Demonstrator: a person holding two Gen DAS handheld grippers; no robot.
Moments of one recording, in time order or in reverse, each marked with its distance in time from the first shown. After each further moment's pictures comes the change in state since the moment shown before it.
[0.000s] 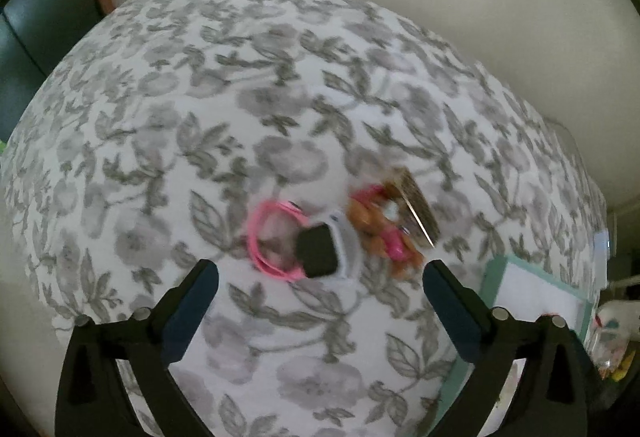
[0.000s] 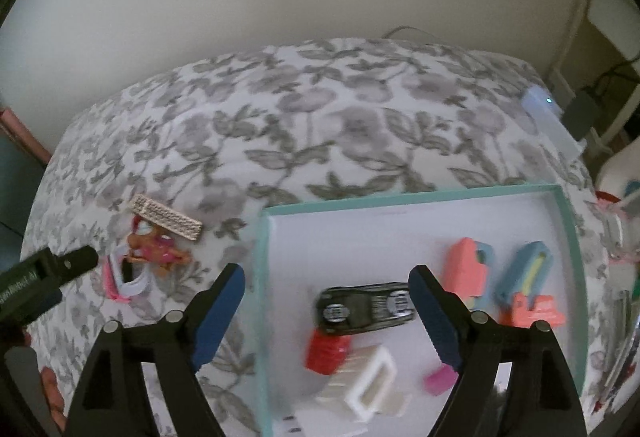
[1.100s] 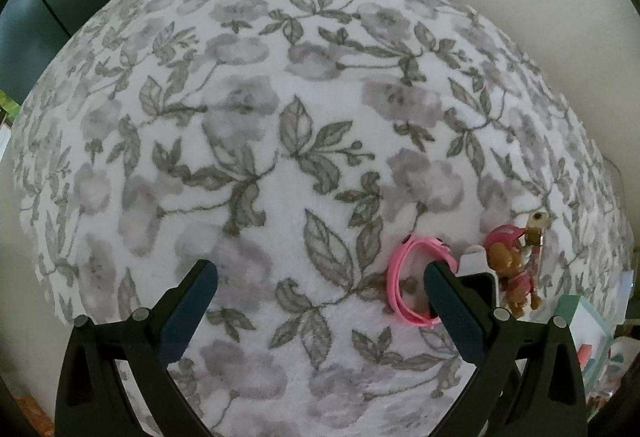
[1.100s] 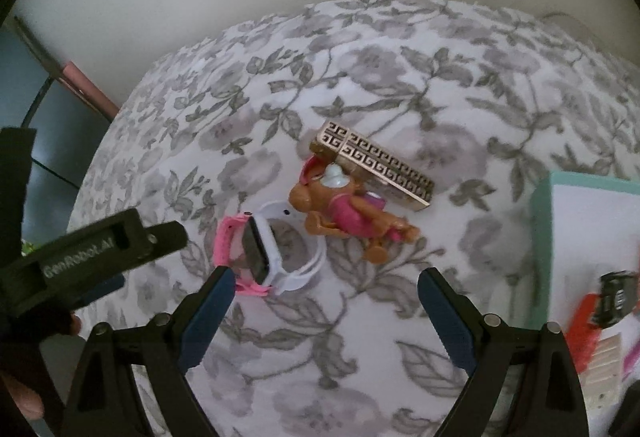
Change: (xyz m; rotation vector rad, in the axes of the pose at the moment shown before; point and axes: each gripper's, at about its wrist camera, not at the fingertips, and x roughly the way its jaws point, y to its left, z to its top) left arm 0.046 0.096 0.023 -0.128 0.087 0.093; right arm 0.058 0.134 -0.022 -0.077 0.088 0.293
